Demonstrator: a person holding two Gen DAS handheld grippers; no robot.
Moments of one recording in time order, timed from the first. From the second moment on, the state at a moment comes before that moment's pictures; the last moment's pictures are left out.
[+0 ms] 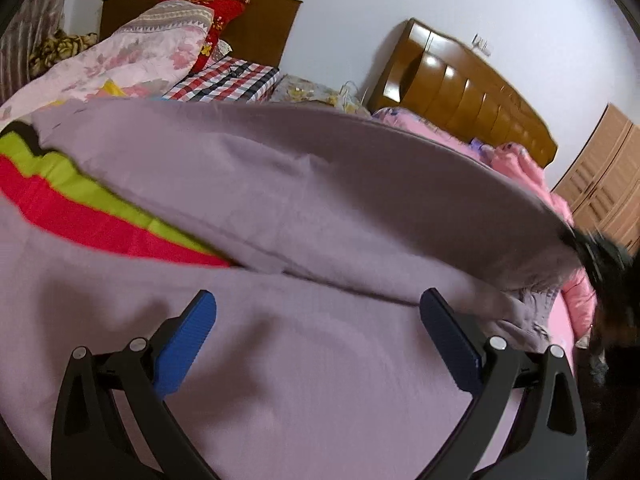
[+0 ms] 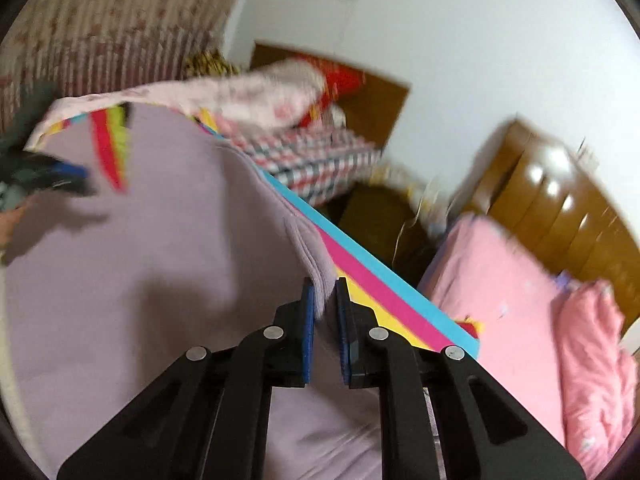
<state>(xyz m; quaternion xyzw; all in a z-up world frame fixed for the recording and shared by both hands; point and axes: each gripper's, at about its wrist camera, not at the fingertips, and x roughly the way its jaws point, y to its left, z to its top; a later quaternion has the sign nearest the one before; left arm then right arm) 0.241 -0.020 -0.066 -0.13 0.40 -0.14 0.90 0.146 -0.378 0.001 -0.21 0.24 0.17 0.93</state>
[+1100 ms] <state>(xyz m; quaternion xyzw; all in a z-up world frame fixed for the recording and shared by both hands) 0.247 -0.008 -0.136 -0.31 0.46 -0.26 0.79 0.029 -0.333 -0.099 -0.09 0.32 0.04 0.94</state>
